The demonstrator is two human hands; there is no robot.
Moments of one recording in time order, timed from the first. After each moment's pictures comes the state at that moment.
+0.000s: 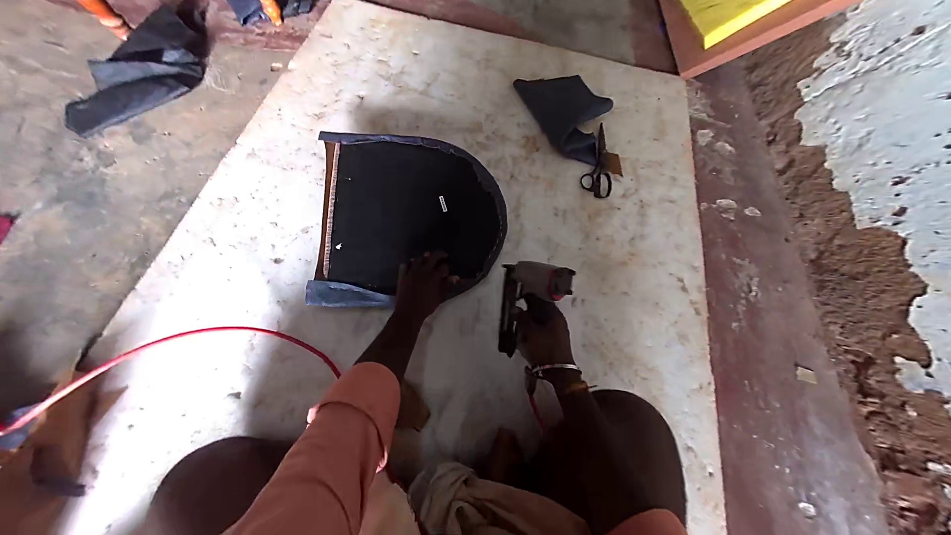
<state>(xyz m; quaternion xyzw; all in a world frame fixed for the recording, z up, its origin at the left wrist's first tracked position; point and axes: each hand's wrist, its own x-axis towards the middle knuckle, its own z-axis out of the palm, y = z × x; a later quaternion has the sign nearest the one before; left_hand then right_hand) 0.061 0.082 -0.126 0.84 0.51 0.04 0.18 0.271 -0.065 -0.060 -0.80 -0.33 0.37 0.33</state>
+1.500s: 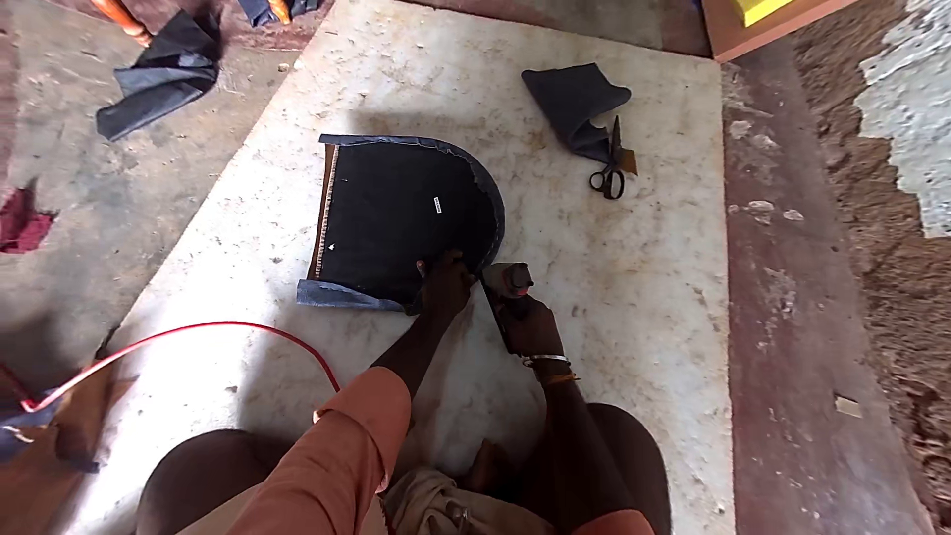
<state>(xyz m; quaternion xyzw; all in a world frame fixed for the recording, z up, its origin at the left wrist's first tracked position) 0.138 0.077 -0.092 0.74 0.59 0.03 0.31 0.299 -0.028 -0.069 -0.80 -0.47 0.34 0.16</state>
